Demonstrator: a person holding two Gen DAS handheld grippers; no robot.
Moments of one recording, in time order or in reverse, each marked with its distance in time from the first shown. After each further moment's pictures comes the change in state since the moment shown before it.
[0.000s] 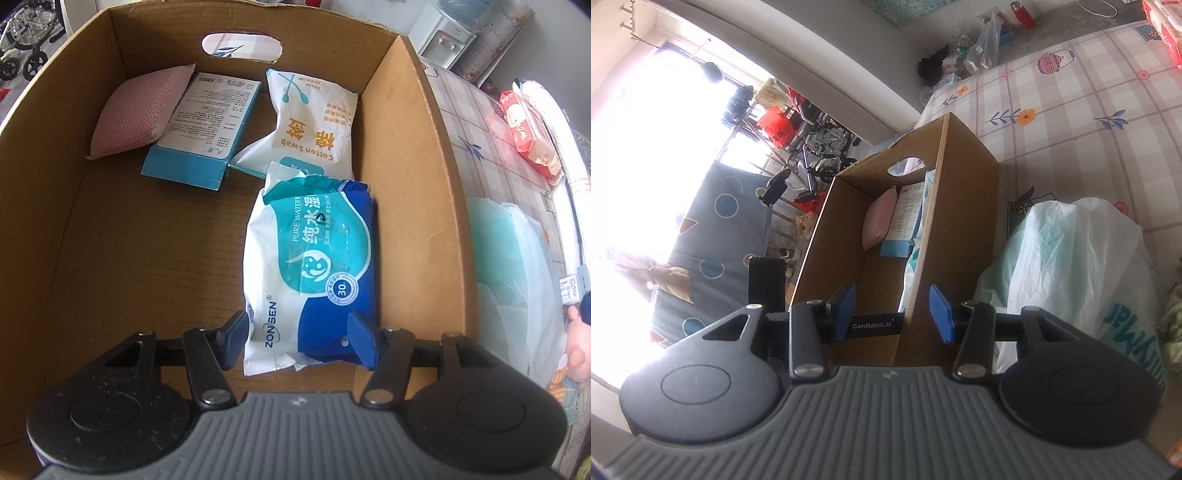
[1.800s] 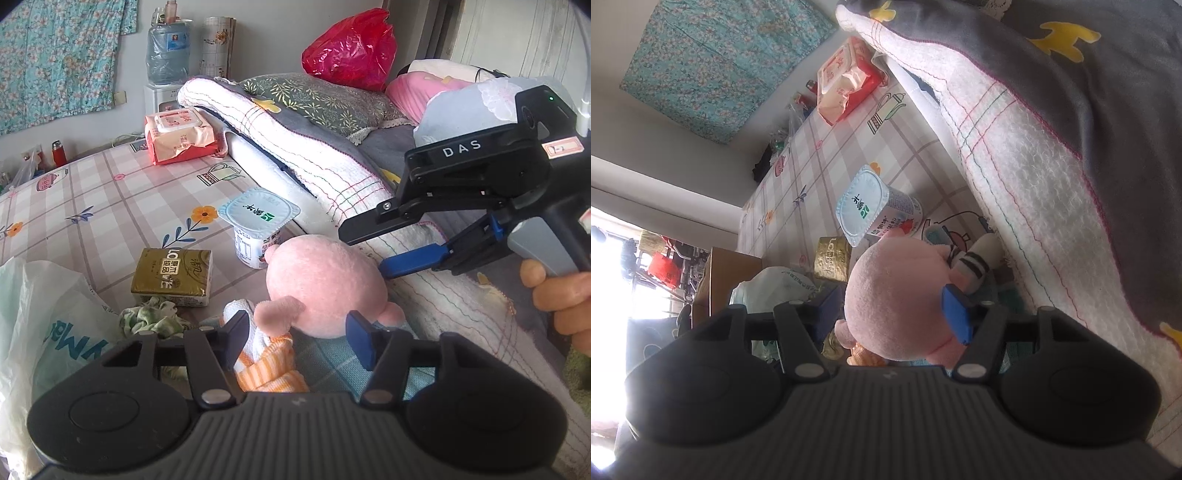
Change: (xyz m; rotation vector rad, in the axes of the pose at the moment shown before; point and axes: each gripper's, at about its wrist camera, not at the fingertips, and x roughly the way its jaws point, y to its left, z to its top) left arm 0.017 -0.325 -0.138 0.694 -0.320 -0.345; right arm -0.218 -0.250 -0.076 0.469 -0.251 -0.332
